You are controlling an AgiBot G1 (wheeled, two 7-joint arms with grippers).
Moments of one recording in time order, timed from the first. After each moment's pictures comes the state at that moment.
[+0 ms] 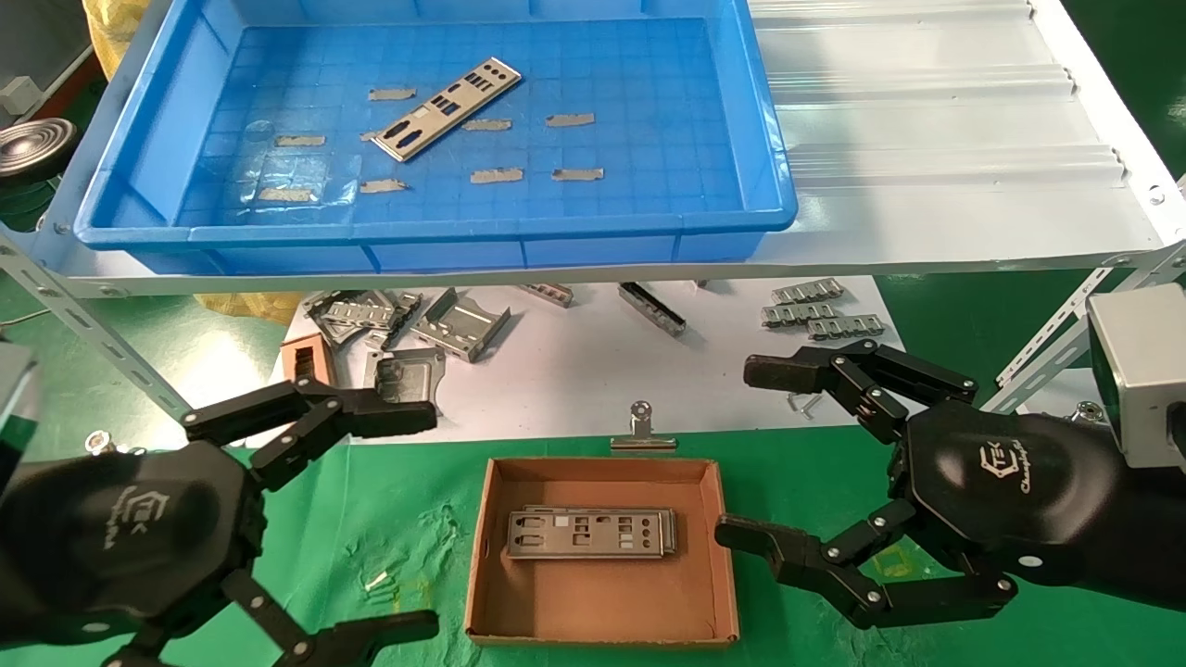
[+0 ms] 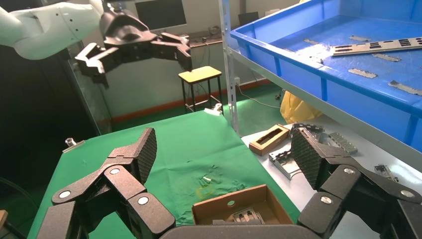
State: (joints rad) left arm -1.08 0.61 0.28 -1.28 0.73 1.50 -0.18; right arm 1.07 -0.54 -0.40 1.21 -0.61 -1.40 0.10
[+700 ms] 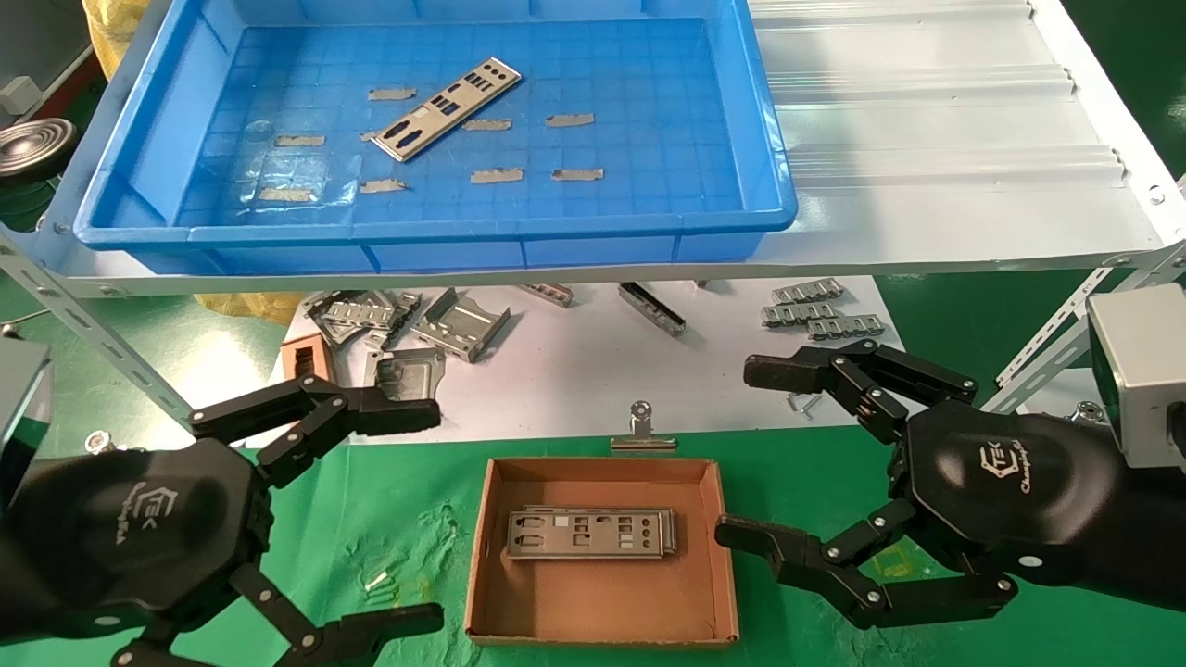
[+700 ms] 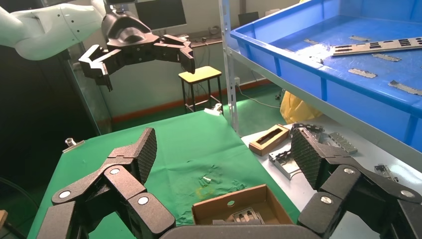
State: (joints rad) left arm -1.07 0.61 0.28 -1.29 0.73 1.50 -0.19; right arm 1.07 -0.54 -0.40 1.21 -0.61 -1.40 0.10
